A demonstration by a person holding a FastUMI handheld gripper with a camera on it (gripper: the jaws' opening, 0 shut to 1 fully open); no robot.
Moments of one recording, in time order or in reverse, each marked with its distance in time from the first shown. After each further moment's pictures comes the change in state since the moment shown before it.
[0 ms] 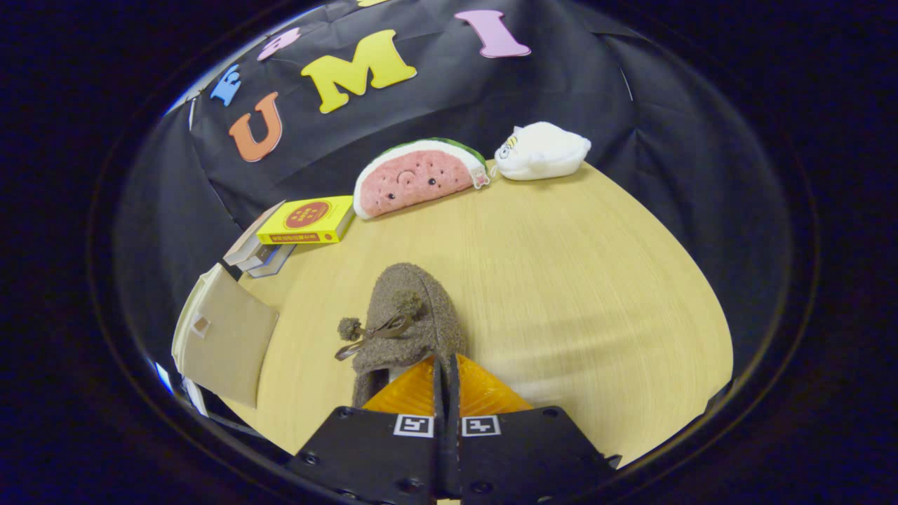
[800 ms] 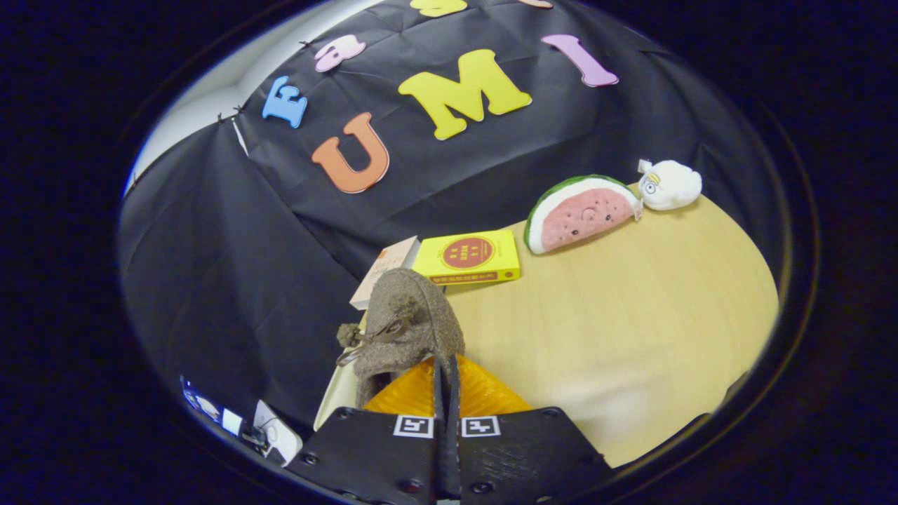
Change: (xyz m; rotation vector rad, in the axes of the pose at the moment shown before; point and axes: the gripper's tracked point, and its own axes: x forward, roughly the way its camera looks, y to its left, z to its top) arm -0.056 0.337 0.043 0.103 -0.071 0.272
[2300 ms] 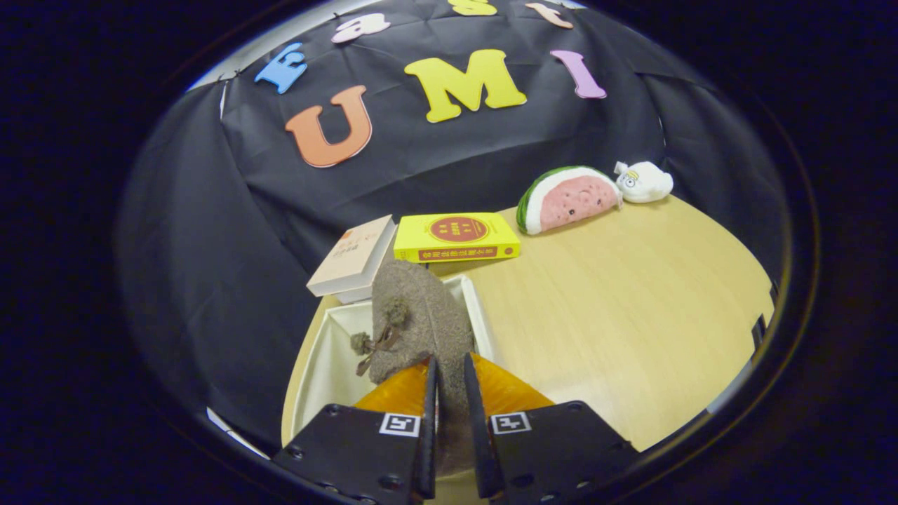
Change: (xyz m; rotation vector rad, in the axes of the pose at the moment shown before) arm 0.087 0.049 -0.081 -0.041 -0.092 -0.305
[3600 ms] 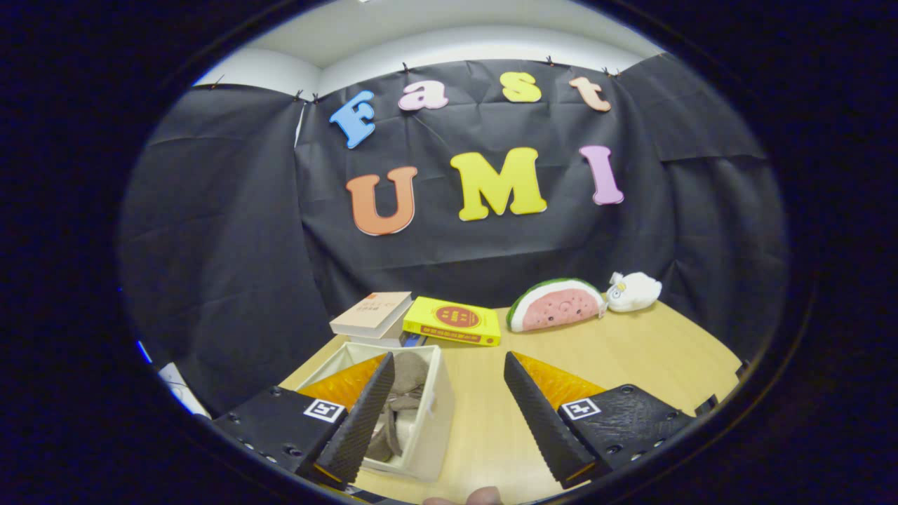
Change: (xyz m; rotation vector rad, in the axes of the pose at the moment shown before) arm -0.140 -0.075 0.056 -0.246 -0.441 0.101
